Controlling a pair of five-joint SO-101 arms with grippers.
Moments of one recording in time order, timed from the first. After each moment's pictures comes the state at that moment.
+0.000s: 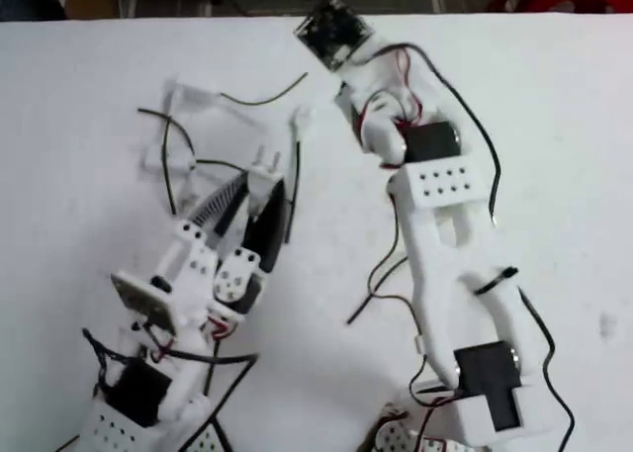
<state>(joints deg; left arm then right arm) 24.5 -103.6 88.4 14.5 4.3 -13.7 -7.2 1.5 42.6 39.5</state>
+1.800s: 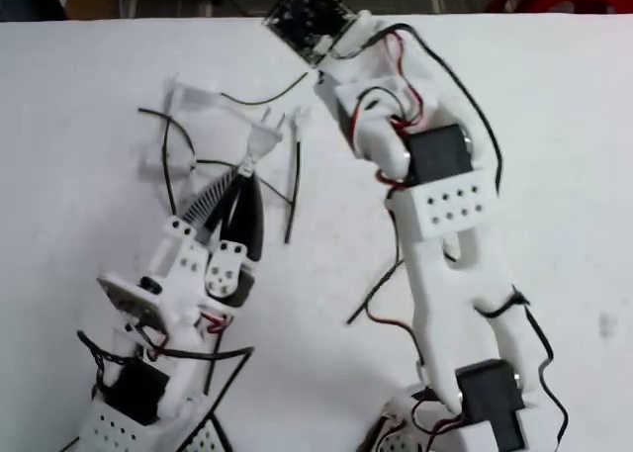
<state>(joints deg) 21.7 -104.0 88.8 10.9 4.4 -17.8 -12.9 -10.5 54.3 40.0</state>
